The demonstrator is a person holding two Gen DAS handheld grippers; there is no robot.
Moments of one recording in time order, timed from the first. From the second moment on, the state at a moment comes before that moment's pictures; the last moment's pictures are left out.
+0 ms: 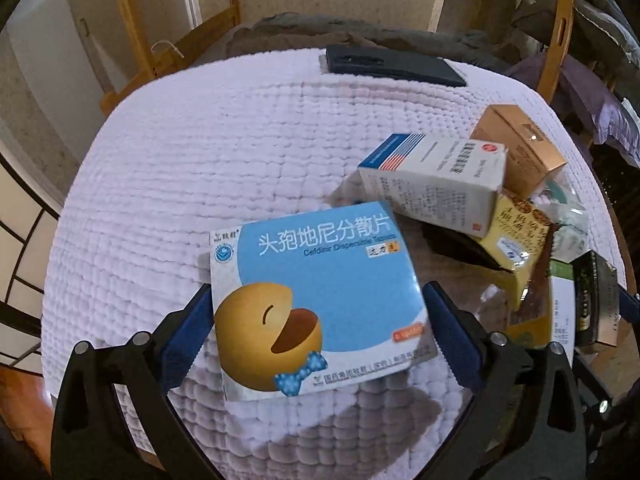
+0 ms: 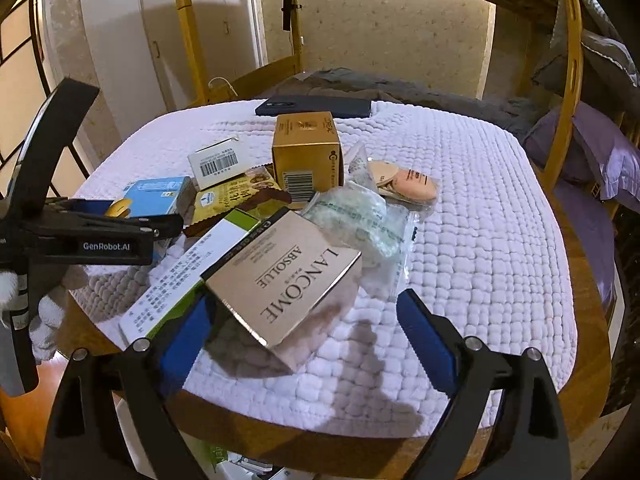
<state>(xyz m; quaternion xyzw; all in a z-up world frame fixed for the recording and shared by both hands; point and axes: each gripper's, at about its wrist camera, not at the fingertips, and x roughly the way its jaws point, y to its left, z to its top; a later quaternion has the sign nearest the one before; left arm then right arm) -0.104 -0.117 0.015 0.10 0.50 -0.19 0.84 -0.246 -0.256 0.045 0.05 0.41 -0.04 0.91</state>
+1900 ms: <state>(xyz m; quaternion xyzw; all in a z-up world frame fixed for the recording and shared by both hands) -0.202 -0.068 0.054 0.11 0.47 -0.25 0.84 -0.299 -0.249 0.060 0.06 0.43 -0.04 0.90</state>
